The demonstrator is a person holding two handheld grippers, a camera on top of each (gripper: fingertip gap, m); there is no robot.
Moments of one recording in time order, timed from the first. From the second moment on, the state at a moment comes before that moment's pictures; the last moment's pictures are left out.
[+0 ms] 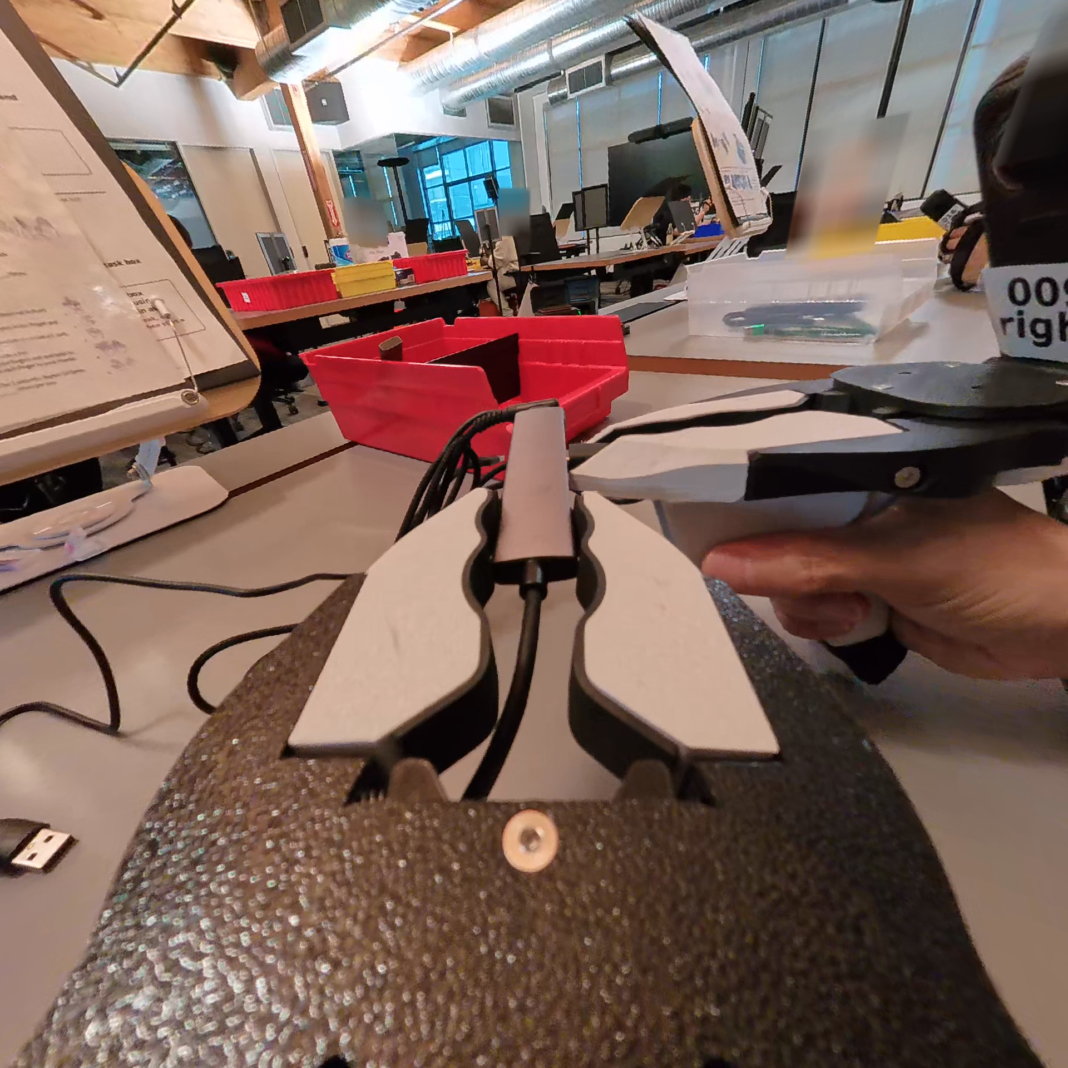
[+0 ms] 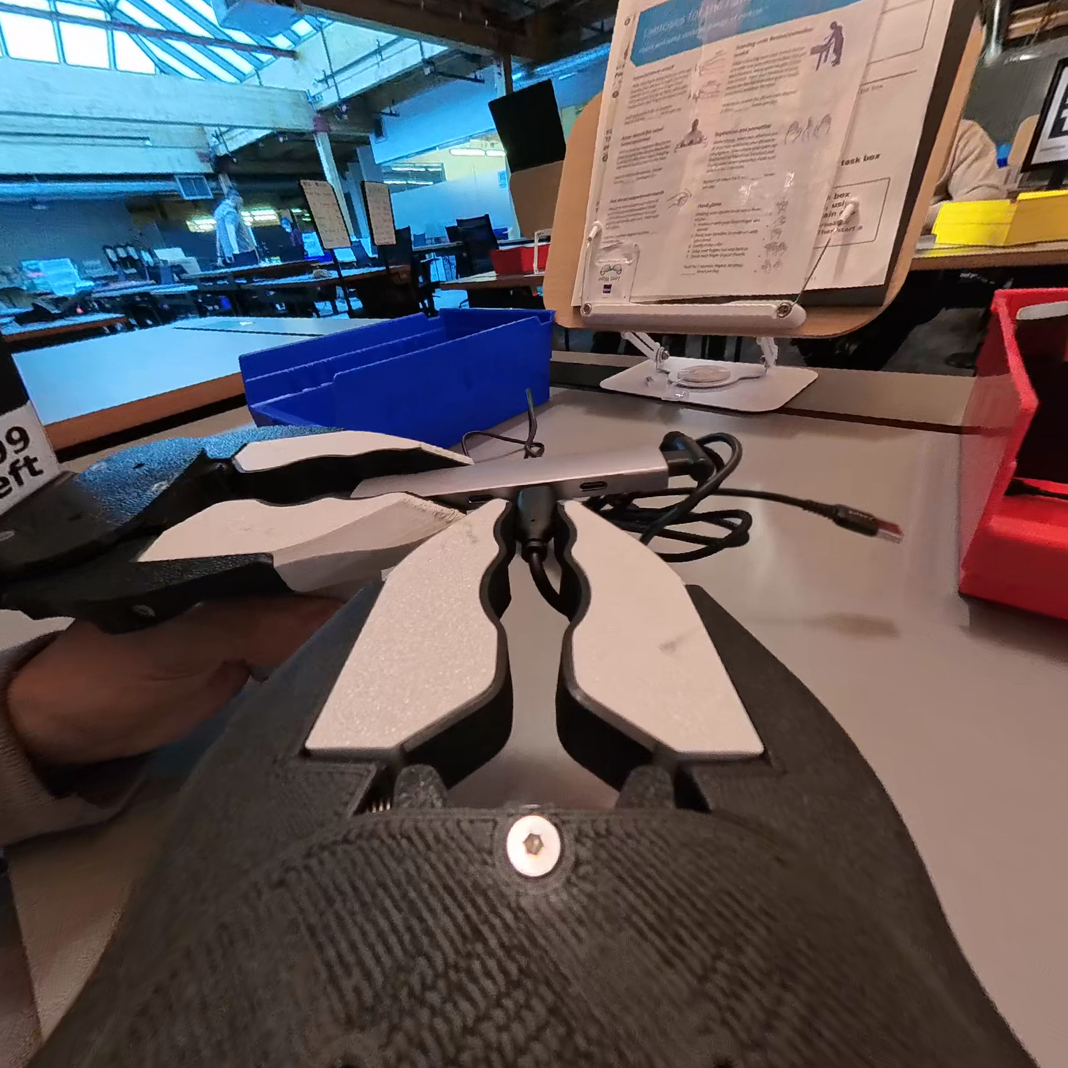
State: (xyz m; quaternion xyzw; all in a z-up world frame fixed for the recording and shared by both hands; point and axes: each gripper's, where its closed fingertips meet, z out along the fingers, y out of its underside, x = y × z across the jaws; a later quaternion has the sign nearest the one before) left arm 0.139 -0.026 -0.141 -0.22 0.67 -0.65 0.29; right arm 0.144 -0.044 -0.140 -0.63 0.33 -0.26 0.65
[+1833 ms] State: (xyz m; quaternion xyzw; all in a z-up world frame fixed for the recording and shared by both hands) left arm 0.142 -0.024 -0.138 -0.25 0.69 -0.62 0.27; right arm 0.145 -0.046 -0.138 -0.65 0.34 -0.24 0.63
